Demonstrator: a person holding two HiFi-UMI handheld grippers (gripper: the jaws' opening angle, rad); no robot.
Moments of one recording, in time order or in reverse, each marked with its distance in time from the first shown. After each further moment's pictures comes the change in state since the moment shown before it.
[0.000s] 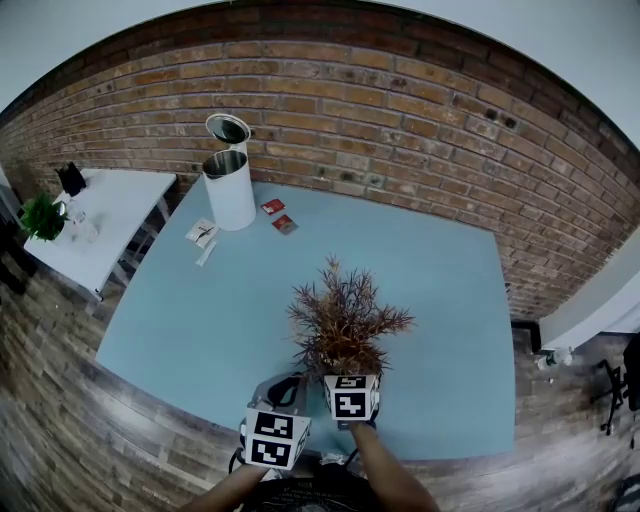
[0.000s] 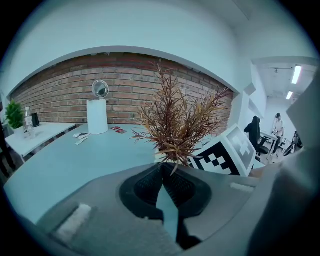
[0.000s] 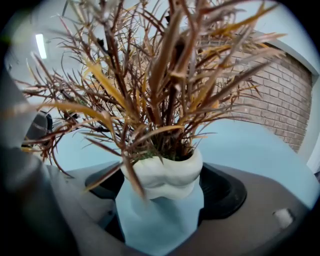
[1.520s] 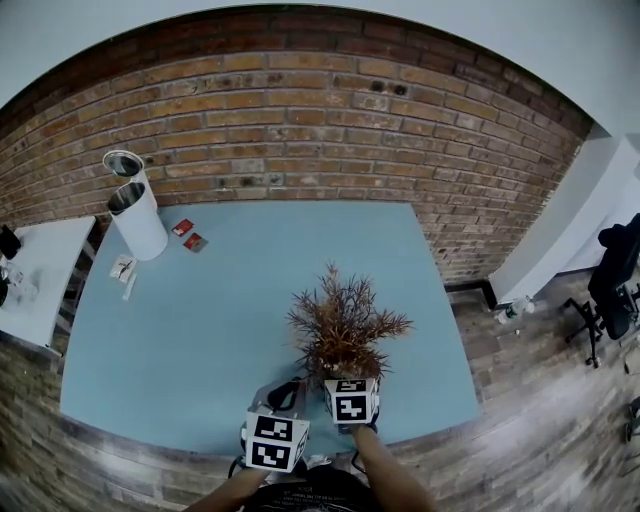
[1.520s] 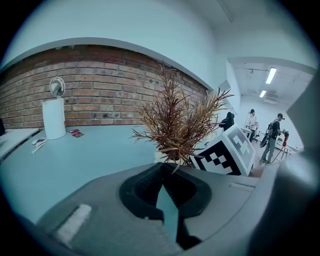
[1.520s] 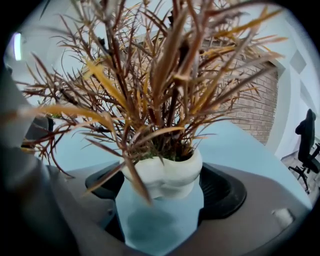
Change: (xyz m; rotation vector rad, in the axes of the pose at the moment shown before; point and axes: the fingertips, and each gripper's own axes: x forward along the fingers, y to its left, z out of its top) left arm 0.055 -0.143 0.009 0.120 0.025 -0.256; right arm -0.074 -0.151 -0.050 0.151 -0.002 -0.219
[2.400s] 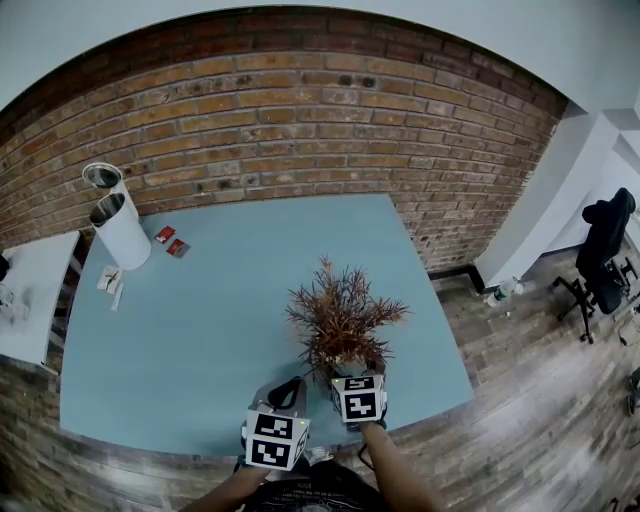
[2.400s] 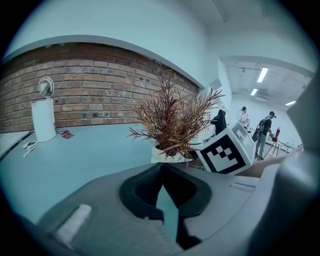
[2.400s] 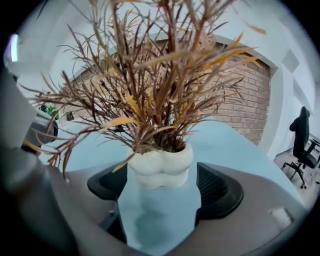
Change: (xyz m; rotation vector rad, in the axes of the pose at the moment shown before) left arm 0.003 -0.024 -0.004 0.049 0.022 -0.085; right arm -0.023 -0.021 -0.014 0.043 -0.005 -0.005
